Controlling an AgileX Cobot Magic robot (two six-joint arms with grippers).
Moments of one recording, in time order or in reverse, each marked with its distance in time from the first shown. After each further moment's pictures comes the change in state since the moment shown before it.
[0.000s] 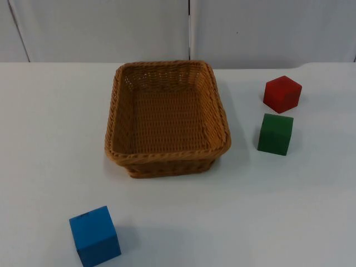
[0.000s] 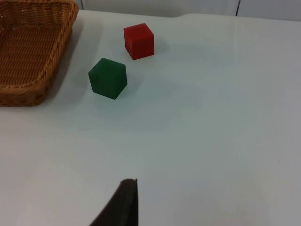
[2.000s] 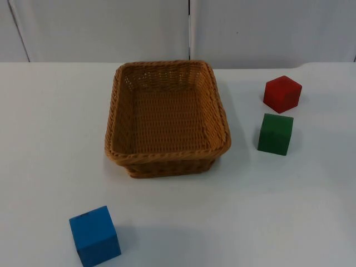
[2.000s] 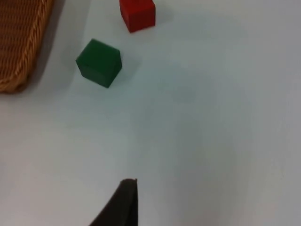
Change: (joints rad) right arm 0.000 0.749 -0.287 0.002 -0.161 -0.045; left arm 0.000 0.496 -0.239 -0.208 -0.064 0.138
